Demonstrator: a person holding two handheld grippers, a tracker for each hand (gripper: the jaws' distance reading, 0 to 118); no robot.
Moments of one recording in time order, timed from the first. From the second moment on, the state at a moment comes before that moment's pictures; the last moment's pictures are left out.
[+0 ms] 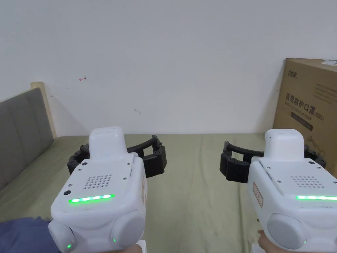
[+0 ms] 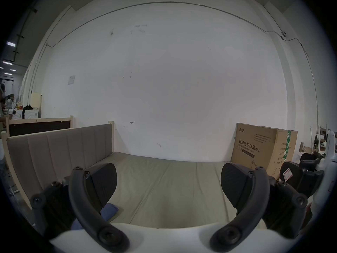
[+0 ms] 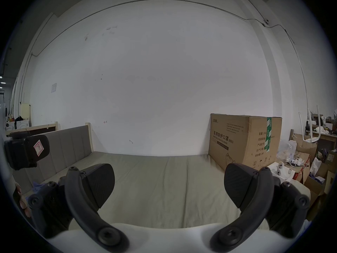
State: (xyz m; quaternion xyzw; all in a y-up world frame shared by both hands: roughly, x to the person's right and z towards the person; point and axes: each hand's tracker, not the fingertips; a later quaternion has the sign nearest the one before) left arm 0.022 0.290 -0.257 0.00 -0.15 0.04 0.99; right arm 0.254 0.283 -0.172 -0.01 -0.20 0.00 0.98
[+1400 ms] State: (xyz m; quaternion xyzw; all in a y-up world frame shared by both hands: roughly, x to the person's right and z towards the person) left arm 0.028 0.286 -0.260 0.00 -0.15 0.02 0.99; right arm 0.254 0.283 -0.176 -0.02 -0.19 0.00 0.98
